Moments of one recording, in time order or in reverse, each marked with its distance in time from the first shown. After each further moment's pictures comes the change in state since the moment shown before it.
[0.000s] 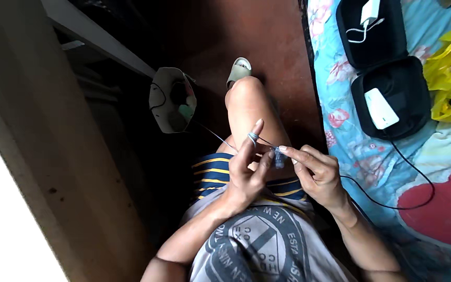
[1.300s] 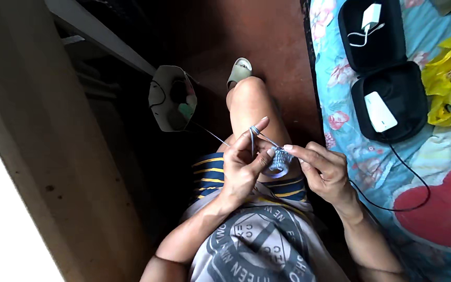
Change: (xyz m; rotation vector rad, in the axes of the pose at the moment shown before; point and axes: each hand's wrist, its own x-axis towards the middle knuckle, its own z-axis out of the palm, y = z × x) left_hand 0.015 0.023 -0.011 -0.373 0.051 -0.305; right_hand 0.014 0.003 -0.011 -0.051 -0.034 -0.131
